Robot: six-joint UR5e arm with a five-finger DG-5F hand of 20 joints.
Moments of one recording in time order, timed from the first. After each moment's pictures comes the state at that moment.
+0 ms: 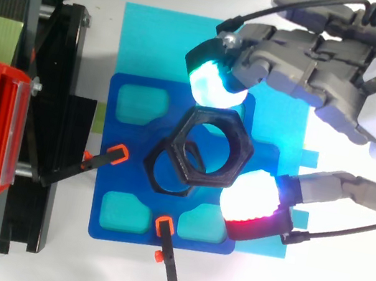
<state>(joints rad) 0.24 -2.00 -1.57 -2.51 -1.15 -1.27</state>
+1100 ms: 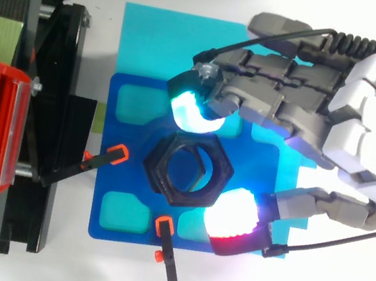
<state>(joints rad) 0.25 -2.04 -1.57 -2.48 -1.19 -1.32</state>
